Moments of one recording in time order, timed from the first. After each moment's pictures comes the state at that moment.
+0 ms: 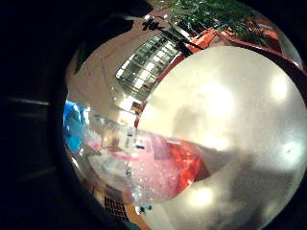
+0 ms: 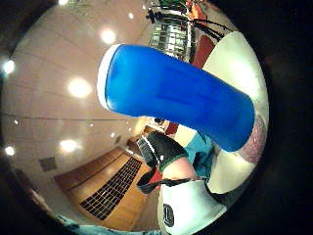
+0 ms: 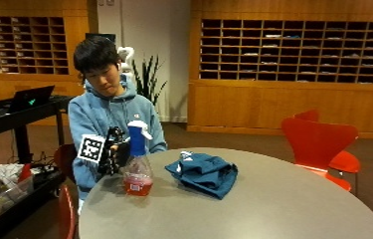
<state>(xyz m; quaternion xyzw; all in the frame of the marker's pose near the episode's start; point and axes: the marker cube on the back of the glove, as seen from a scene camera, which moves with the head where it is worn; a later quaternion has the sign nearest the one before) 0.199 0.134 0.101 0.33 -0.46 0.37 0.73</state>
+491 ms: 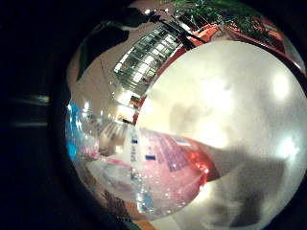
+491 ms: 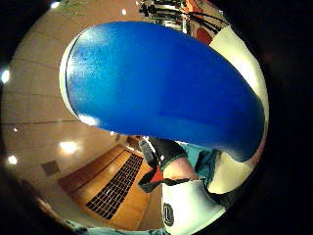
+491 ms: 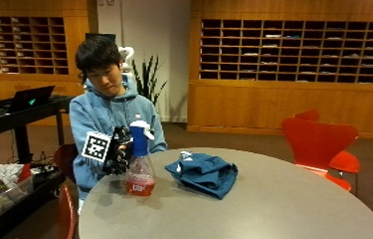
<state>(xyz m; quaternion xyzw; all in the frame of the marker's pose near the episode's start) 0.195 0.107 0.099 0.32 -0.45 0.40 0.73</state>
